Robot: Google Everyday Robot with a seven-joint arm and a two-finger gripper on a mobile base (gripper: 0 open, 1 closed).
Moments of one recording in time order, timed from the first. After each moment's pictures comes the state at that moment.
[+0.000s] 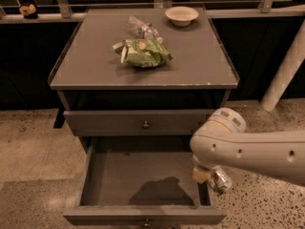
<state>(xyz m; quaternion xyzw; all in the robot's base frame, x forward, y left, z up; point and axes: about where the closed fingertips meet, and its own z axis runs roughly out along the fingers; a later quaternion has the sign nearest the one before) 0.472 -0.182 0.609 -0.50 0.85 -0.11 0.09</state>
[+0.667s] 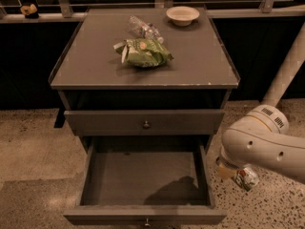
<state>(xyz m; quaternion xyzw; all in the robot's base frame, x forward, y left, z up) 0.463 -0.259 0.642 -0.49 0.85 -0.14 0.10</state>
